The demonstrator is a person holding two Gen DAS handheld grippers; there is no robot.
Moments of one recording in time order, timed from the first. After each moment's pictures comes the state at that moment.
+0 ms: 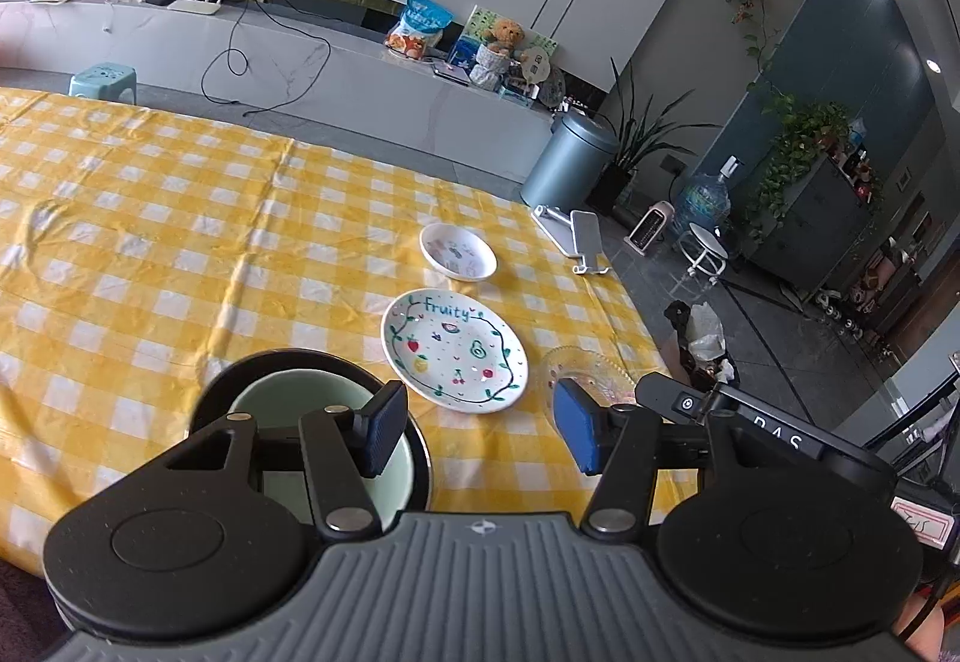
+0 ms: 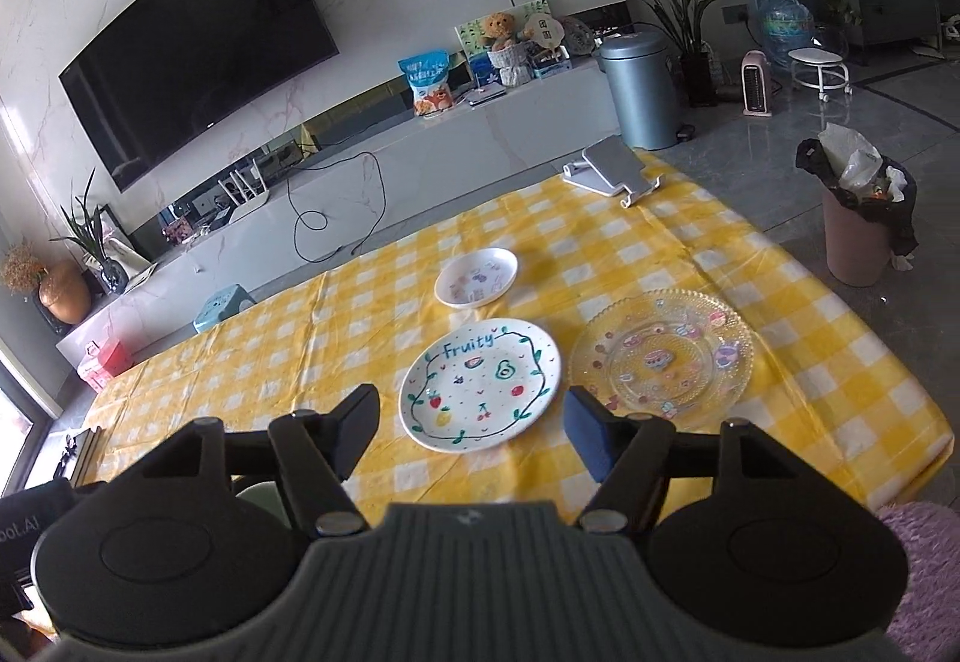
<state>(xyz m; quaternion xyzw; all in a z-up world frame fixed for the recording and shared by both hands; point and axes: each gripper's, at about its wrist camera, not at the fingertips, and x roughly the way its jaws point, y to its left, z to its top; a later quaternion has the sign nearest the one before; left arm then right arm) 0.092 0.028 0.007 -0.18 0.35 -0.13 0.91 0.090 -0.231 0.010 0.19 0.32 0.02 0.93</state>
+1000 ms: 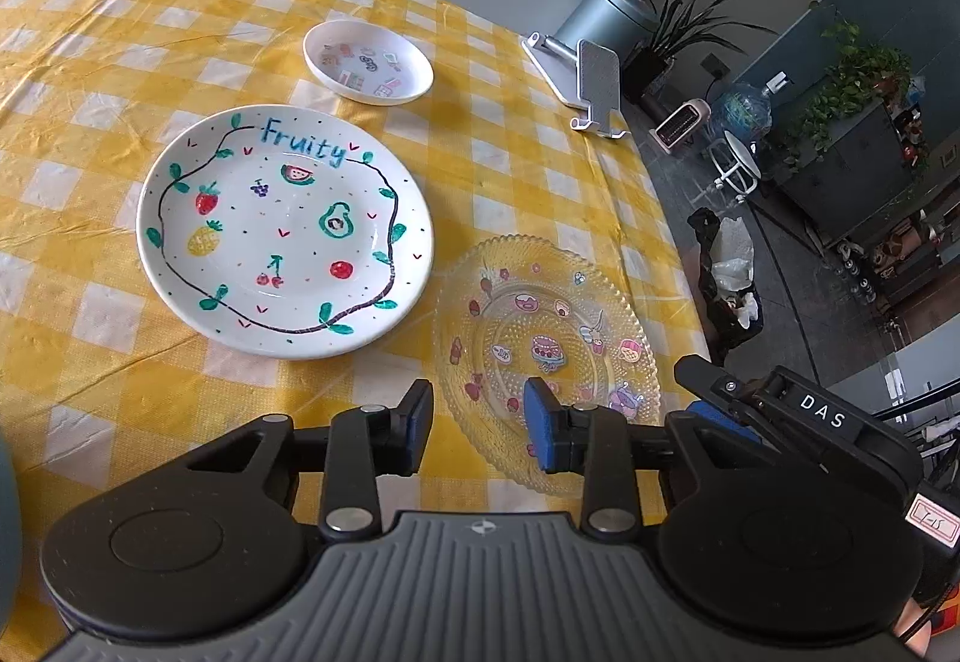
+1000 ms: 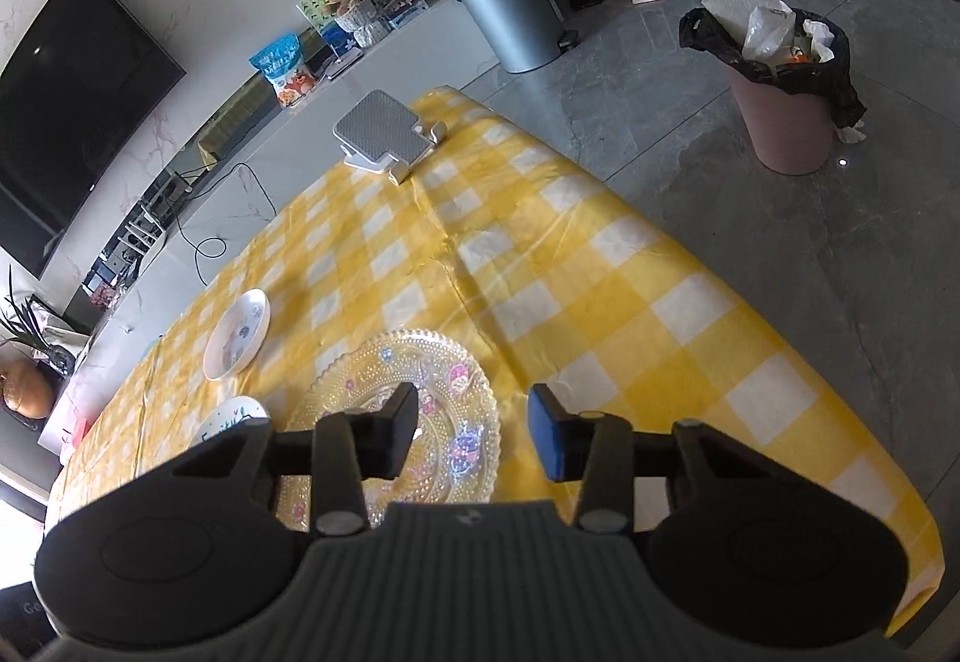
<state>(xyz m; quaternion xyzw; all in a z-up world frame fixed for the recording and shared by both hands) 0.208 -0.108 -0.105 -0.22 0.47 -0.12 0.85 0.206 -0.406 -0.109 0.30 0.38 -0.03 0.87</state>
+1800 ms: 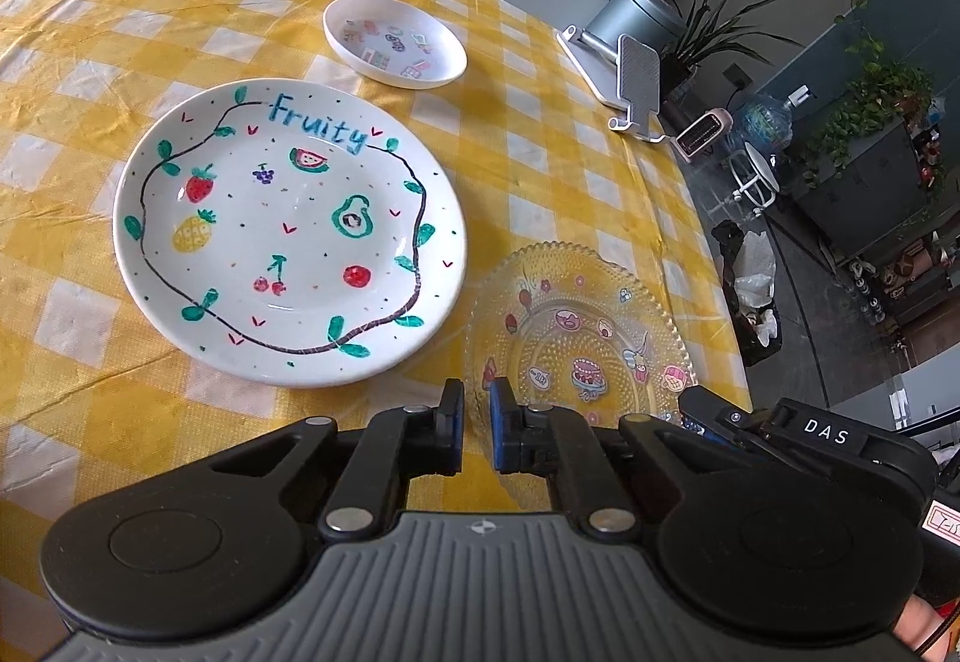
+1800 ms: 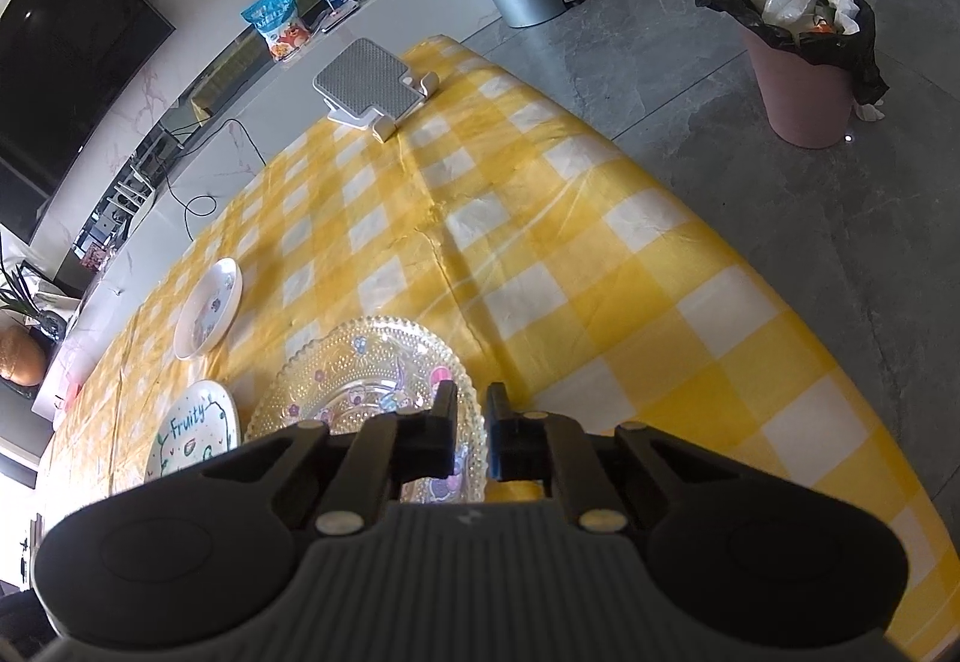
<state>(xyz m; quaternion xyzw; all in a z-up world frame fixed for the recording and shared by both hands) 0.226 -0.107 -0.128 -0.23 0.48 -0.10 0.84 0.234 -0.406 -0.128 0.29 0.43 -0.02 0.86</state>
